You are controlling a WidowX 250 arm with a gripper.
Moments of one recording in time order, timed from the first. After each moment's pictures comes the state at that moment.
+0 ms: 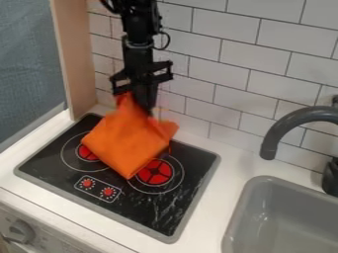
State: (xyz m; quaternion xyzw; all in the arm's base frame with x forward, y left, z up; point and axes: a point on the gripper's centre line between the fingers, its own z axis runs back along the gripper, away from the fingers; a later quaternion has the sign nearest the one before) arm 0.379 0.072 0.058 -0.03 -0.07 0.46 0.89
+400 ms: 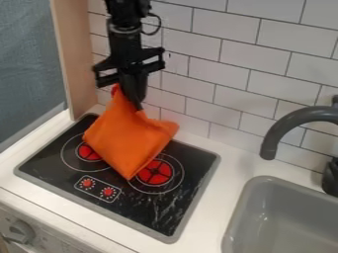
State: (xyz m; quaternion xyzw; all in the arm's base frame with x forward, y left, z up) arm 0.332 0.073 0.090 -0.02 -0.09 0.46 0.88
